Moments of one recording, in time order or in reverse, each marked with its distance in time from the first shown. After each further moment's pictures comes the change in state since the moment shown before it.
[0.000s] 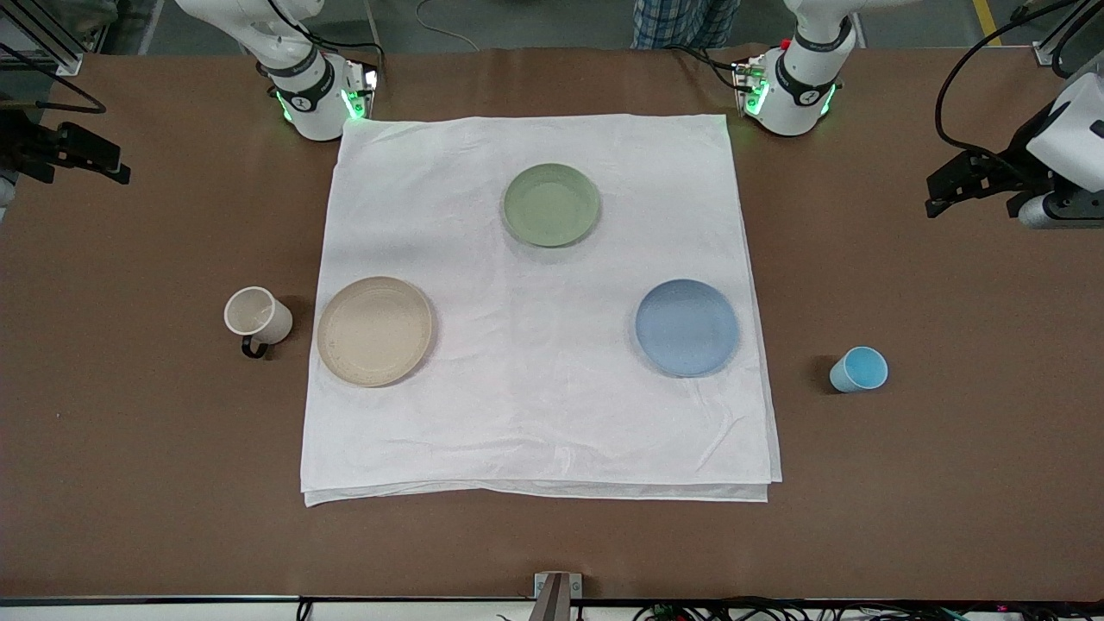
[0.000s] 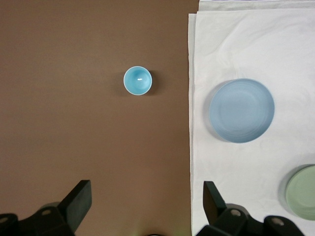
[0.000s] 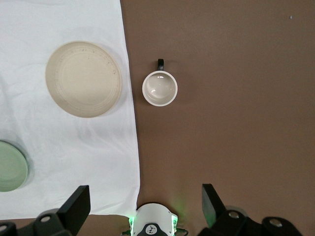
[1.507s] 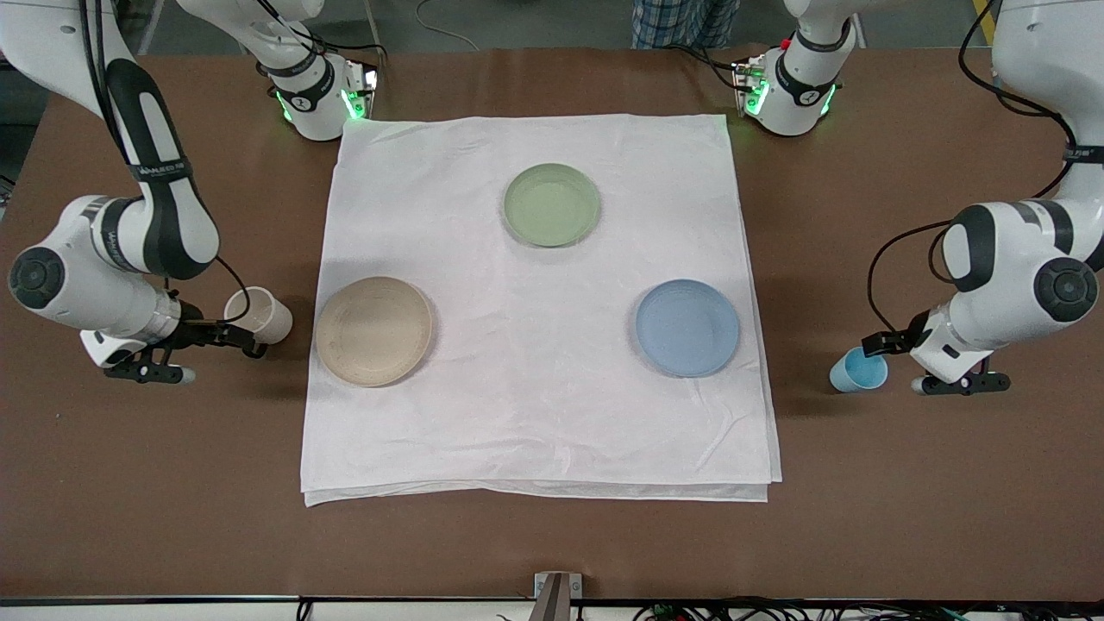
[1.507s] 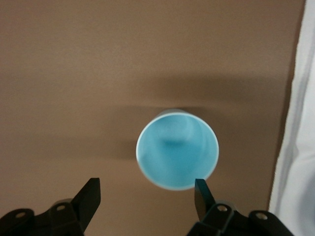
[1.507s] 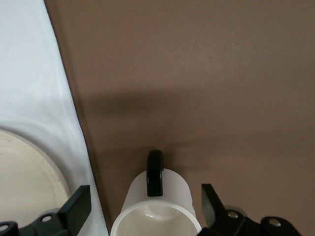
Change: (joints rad) left arm 0.129 0.459 0.017 -0.336 0.063 0.760 0.036; right arm -0.036 0.430 -0.008 -0.455 0.081 0.976 -0.004
